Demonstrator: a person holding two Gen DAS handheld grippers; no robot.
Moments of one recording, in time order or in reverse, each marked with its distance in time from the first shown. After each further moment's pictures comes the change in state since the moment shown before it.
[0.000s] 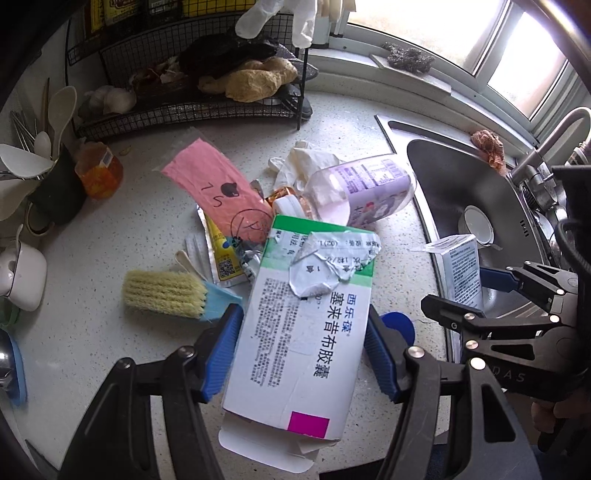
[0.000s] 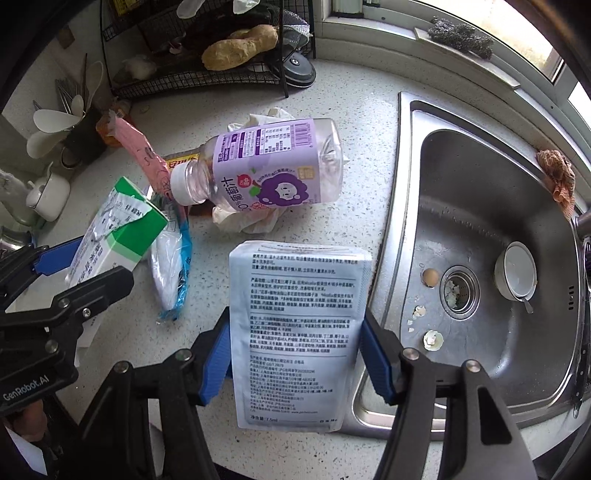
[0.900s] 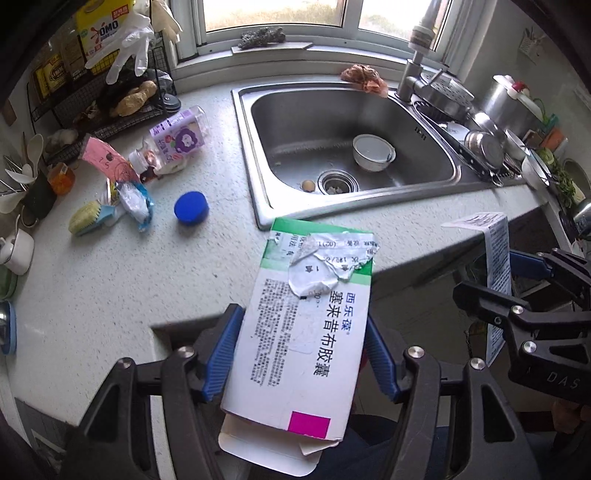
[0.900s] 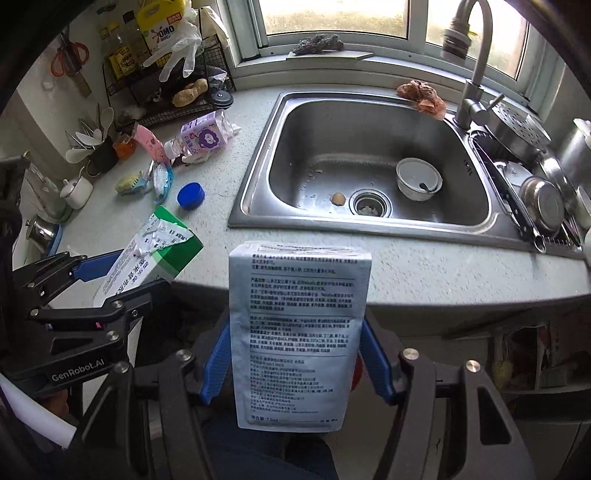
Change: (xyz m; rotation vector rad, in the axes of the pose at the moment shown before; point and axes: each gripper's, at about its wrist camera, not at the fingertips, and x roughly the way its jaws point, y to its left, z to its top) left arm -0.082 -0.189 -0.166 0.226 0.012 -0.046; right arm -0.141 -0.075 -0.235 0.192 -0.157 -0.031
